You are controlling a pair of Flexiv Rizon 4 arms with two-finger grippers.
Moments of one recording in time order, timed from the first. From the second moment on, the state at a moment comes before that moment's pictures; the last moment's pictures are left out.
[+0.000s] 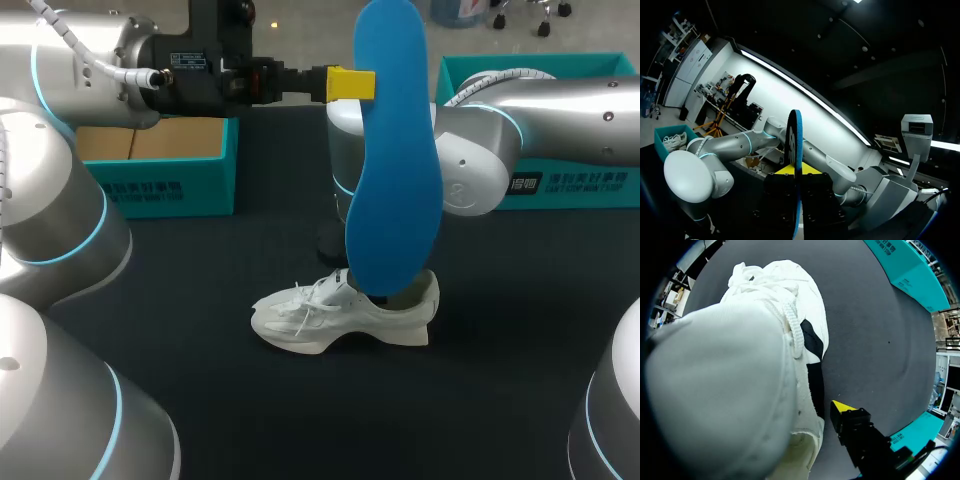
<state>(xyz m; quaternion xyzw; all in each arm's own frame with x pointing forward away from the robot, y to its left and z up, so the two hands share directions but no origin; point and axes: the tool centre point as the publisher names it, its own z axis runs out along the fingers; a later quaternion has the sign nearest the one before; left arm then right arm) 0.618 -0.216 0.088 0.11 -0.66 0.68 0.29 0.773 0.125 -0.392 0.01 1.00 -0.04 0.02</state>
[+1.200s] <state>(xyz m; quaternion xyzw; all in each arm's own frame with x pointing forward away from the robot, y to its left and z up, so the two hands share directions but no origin) 0.618 -0.216 0.088 0.11 -0.66 0.68 0.29 0.745 0.131 -0.353 0.30 0.95 0.01 -0.03</state>
